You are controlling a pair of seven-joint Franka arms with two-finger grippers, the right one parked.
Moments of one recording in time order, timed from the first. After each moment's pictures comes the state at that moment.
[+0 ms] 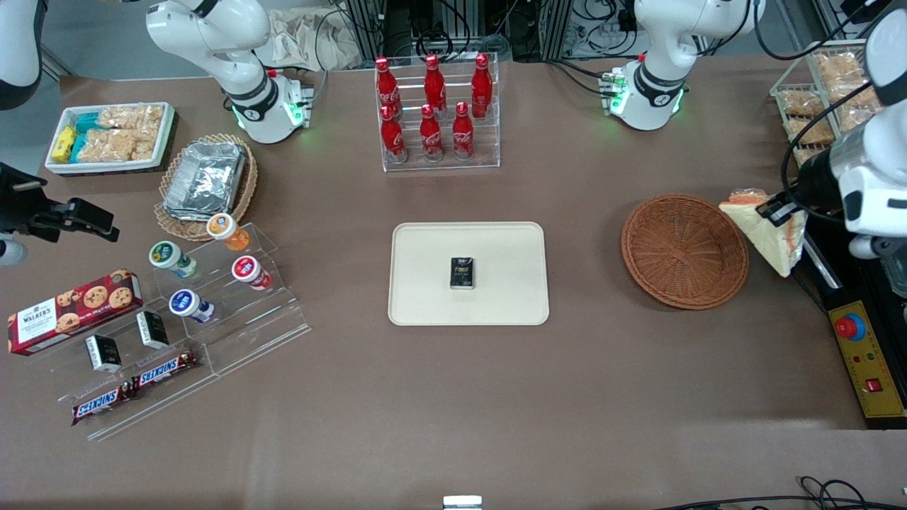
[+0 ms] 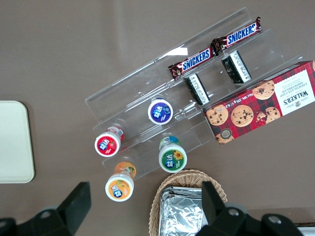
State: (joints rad) arm -0.23 0.07 0.17 -1.61 0.00 1.50 -0.71
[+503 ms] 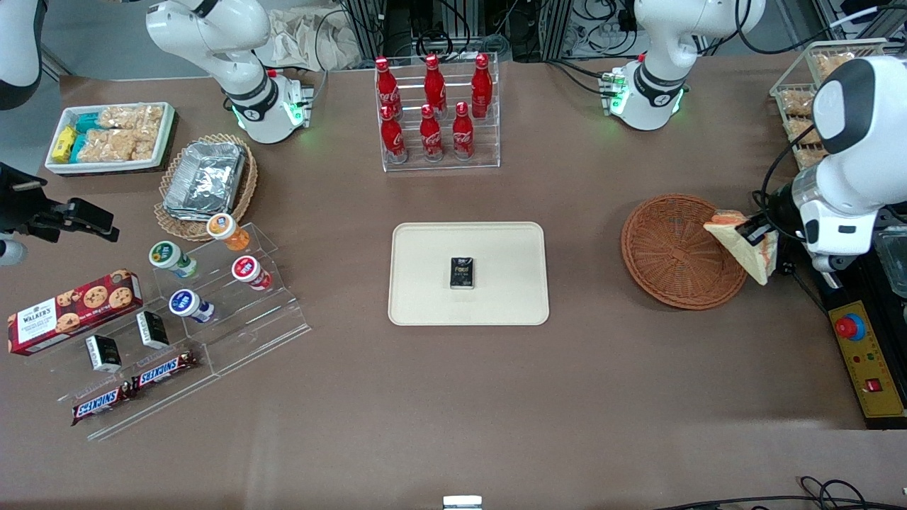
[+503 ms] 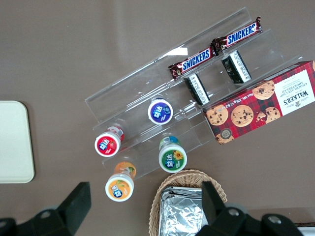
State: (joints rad) arm -0.21 -0.04 0.22 -2.03 0.00 1.84 -0.71
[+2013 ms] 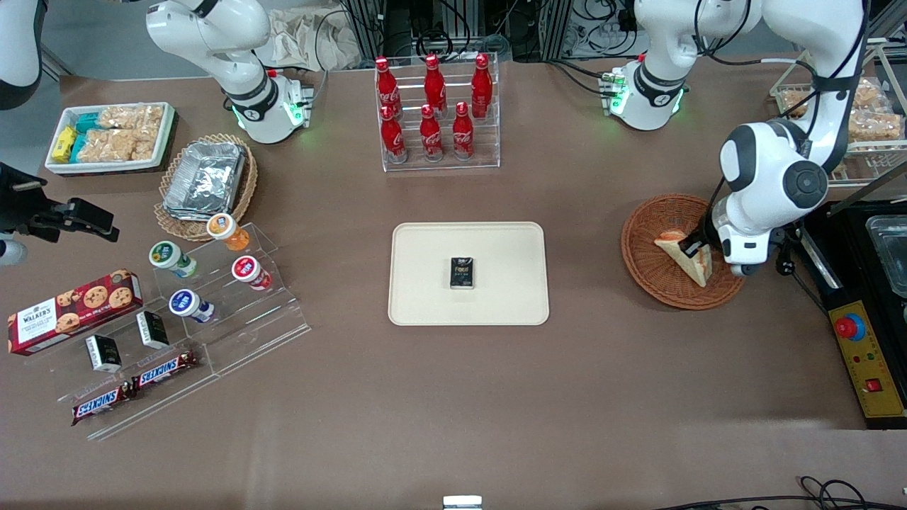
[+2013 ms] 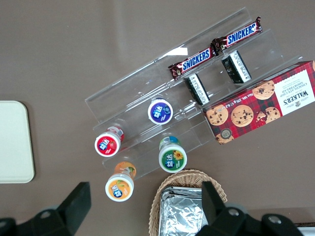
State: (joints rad) arm -0.22 0.09 0.21 -2.41 -0.09 2.35 -0.71
